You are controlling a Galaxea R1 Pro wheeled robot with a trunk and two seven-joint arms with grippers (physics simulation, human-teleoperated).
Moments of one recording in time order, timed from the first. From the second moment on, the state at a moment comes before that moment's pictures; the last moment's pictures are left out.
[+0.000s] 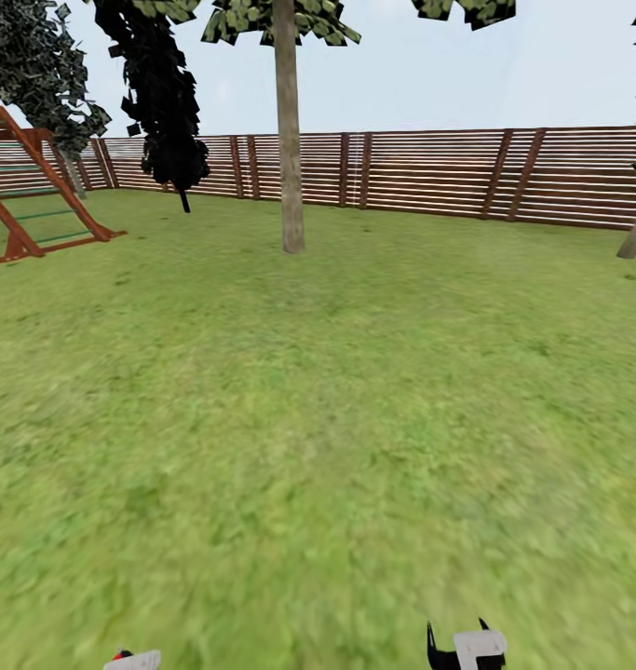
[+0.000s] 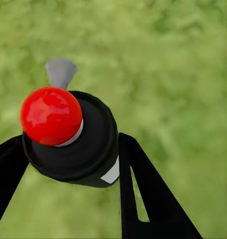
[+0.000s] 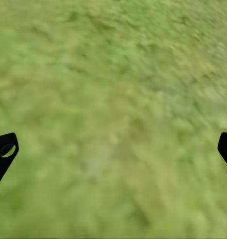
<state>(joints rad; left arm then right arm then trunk) -0.34 0.14 -0.46 -0.06 0.62 -0.56 0.03 -0.37 0.01 -0.36 -0.03 0.71 -0.75 -0.42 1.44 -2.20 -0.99</state>
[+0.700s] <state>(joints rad) -0.34 0.14 -0.46 -0.06 0.62 -0.56 0.03 -0.37 0.02 -0.36 -0.03 0.71 -0.75 -0.42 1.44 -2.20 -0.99</state>
